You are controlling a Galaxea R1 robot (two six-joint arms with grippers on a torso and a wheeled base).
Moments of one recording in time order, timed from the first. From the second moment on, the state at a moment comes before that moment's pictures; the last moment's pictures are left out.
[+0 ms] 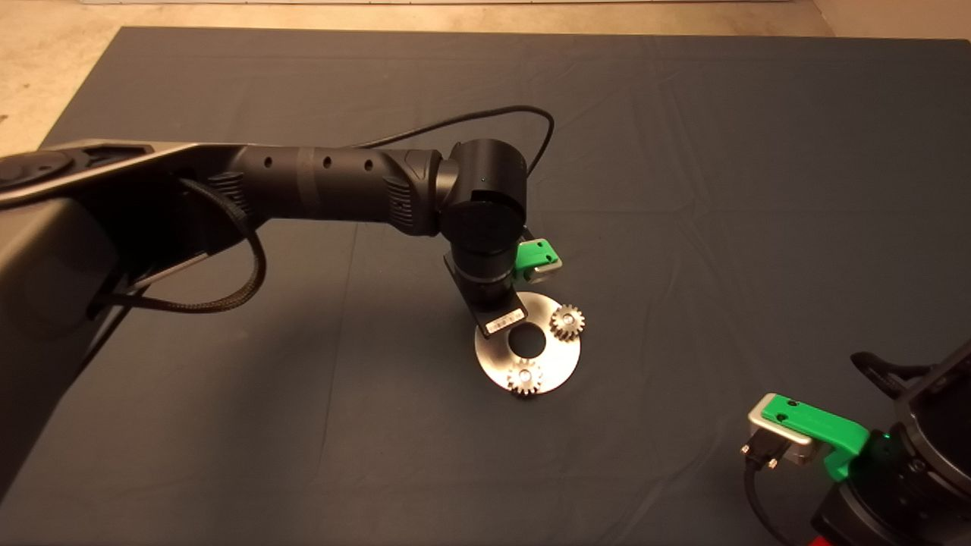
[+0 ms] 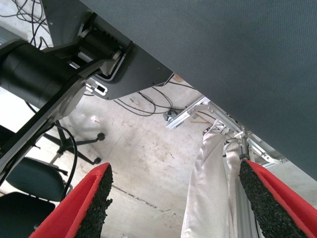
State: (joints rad) left arm -0.33 2.88 -1.20 0.40 1.56 -0.58; right arm 0.32 2.18 -0.35 0.04 -1.53 1.25
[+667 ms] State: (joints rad) left arm -0.33 2.90 -1.20 0.42 1.58 -0.55; right arm 0.33 2.18 -0.35 0.04 -1.53 1.25
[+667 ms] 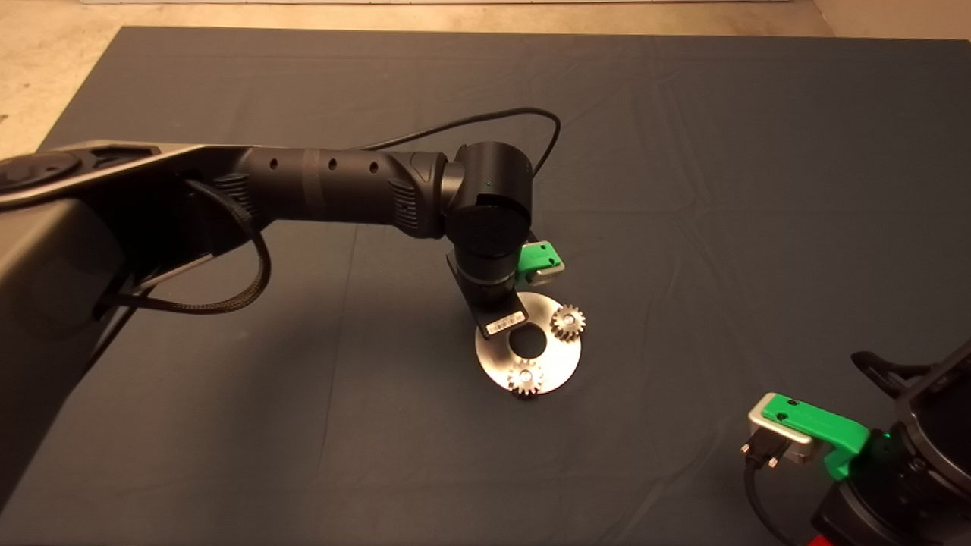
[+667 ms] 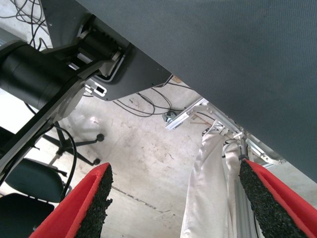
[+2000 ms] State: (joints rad) left arm -0.33 2.92 -1.24 0.42 1.58 -0.52; right arm 0.34 2.18 -0.35 0.04 -1.53 1.25
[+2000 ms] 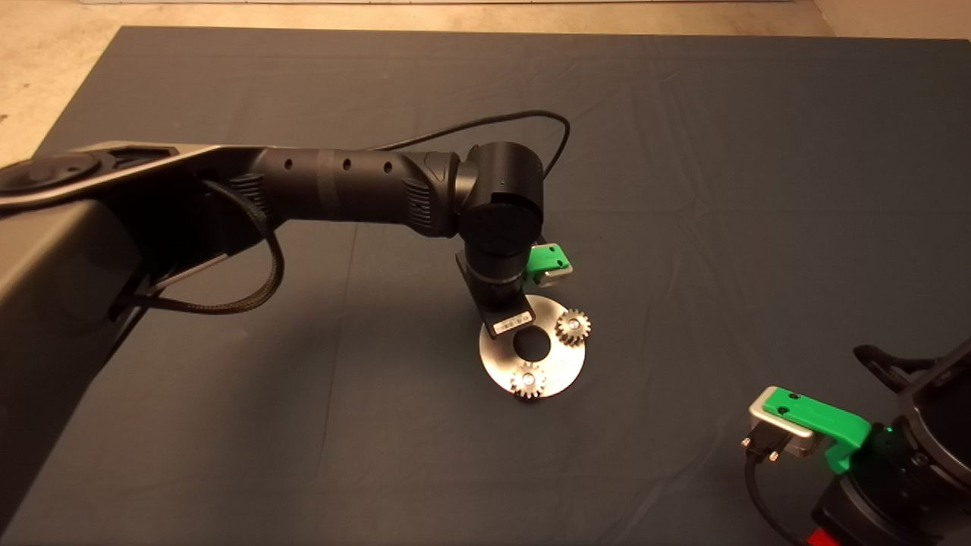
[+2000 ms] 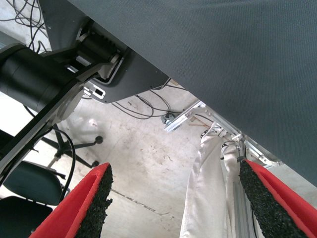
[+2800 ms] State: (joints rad) left arm -0.33 2.93 -1.24 0.42 1.54 -0.51; right arm 0.35 2.18 -0.35 0.04 -1.53 1.25
